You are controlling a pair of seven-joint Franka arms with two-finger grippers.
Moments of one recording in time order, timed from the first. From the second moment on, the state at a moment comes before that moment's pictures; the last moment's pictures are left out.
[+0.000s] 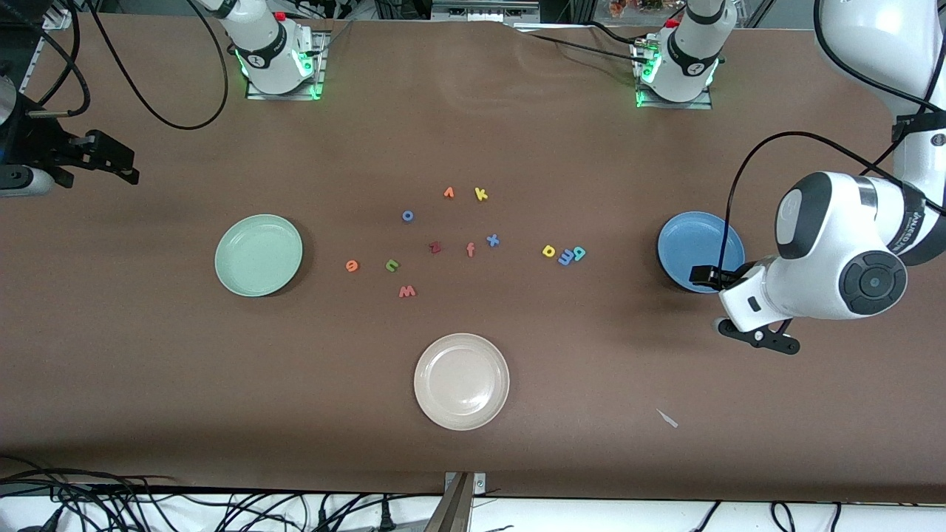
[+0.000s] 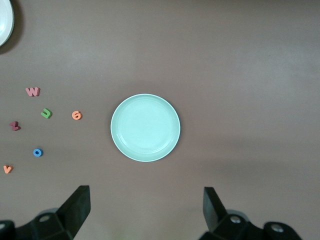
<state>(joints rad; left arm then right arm) -0.03 0.54 -0.10 -1.40 0.03 1.67 0.14 0.05 0.00 -0.05 -1.63 -0.01 1.60 -0.06</state>
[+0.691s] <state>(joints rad) -0.03 0.54 -0.10 -1.40 0.03 1.67 0.14 0.05 0.00 -0.05 -1.63 -0.01 1.60 -0.06</state>
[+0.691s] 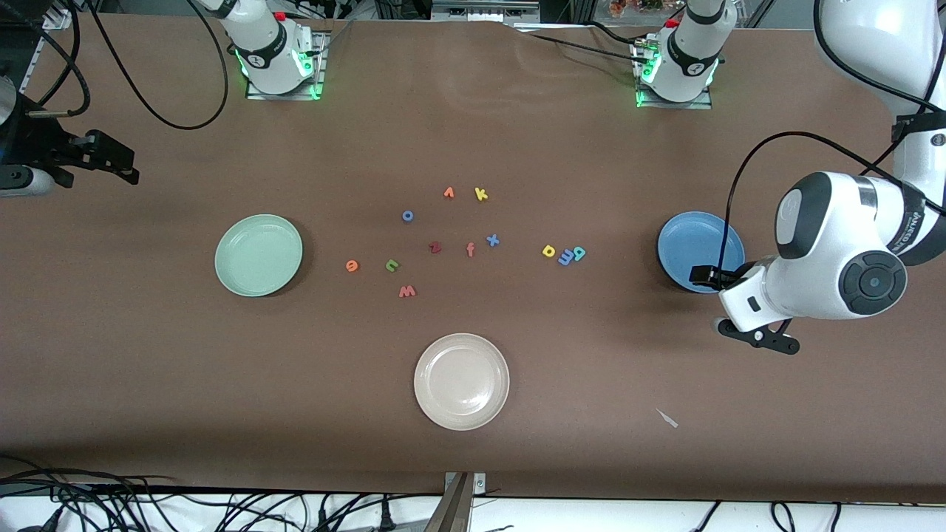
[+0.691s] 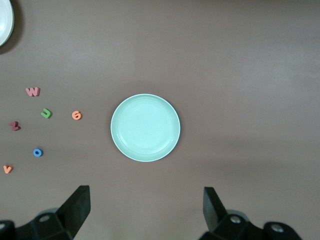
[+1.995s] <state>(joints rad) -0.10 0.58 -0.10 -1.40 0.03 1.71 -0.02 0.20 0.15 -0.02 -1.67 0.00 1.76 0.58</state>
